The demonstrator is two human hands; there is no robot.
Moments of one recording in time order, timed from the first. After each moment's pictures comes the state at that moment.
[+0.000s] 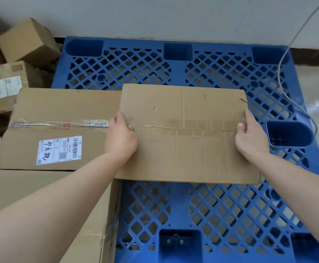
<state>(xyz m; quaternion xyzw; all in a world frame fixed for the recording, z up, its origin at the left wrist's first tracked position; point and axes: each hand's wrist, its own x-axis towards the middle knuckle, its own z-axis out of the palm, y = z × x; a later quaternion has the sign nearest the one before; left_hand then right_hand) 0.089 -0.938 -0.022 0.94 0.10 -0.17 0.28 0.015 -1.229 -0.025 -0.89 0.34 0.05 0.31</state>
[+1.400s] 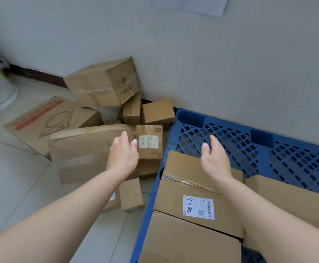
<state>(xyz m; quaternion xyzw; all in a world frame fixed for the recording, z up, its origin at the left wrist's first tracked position) 0.202 -0.470 0.190 0.91 0.19 -0.06 0.37 0.200 -0.691 0.184 -0.90 0.17 0.05 0.39</state>
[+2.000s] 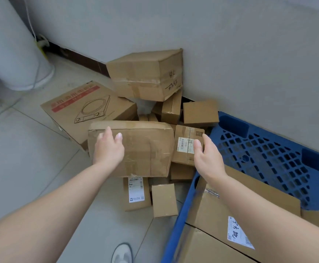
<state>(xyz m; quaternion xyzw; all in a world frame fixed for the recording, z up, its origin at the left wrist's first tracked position) 0.236 -0.269 0.127 0.87 0.33 -0.04 0.35 0.262 -0.507 0.126 -0.91 0.09 0.11 0.38</state>
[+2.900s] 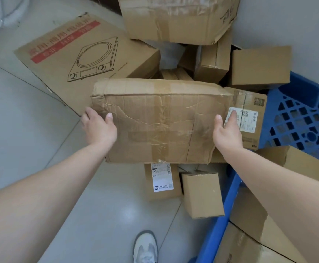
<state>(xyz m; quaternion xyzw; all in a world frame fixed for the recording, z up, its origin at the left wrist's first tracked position) 0.289 -0.130 -0.083 0.84 0.43 -0.04 0.32 0.340 -0.411 -0.076 -0.89 0.21 0.16 0.37</state>
